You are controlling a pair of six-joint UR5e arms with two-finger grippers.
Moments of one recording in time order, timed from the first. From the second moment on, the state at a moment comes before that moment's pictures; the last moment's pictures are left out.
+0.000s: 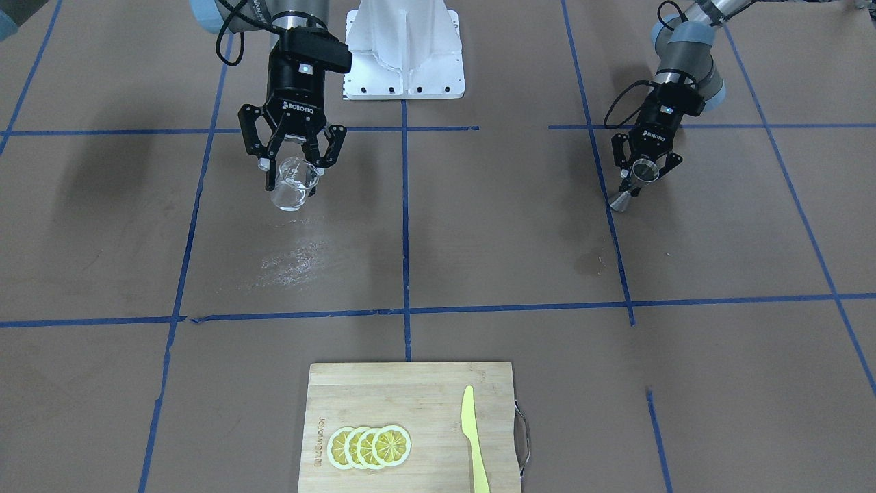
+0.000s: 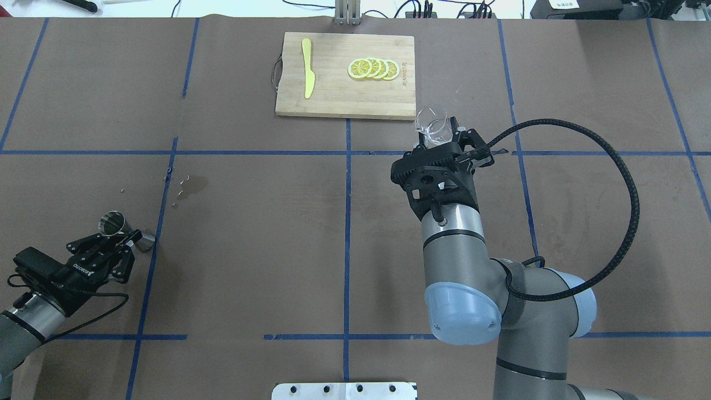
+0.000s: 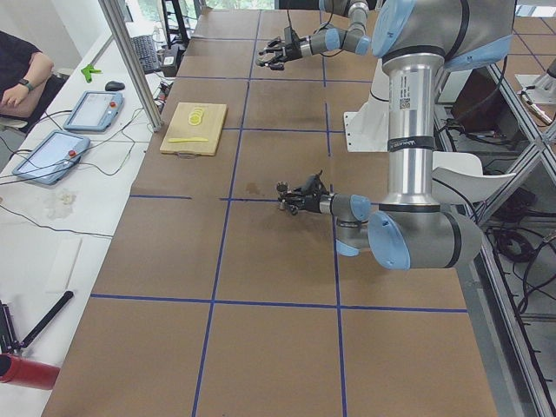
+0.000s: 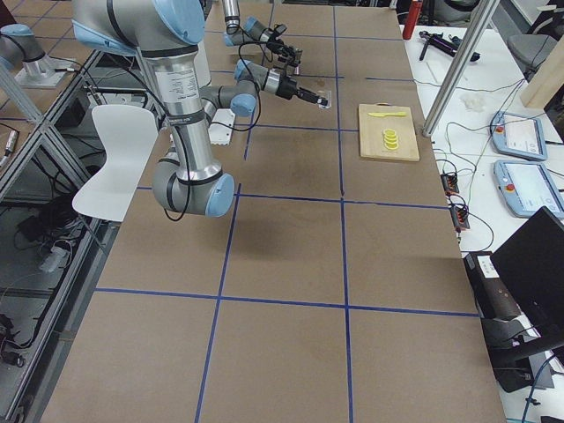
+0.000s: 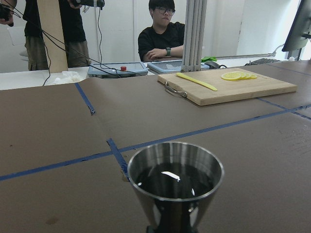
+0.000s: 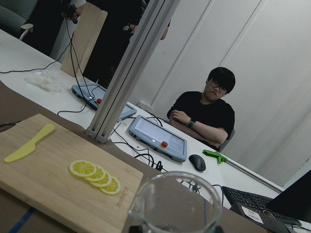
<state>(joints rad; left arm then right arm) -0.16 -1.46 -1.45 -3.41 -0.75 -0.69 0.26 -1.16 1.97 -1.41 0.51 0.80</state>
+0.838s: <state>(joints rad) -0.16 -1.46 -1.44 -3.41 -0.76 -0.69 0.26 -1.16 1.97 -1.41 0.51 0.80</state>
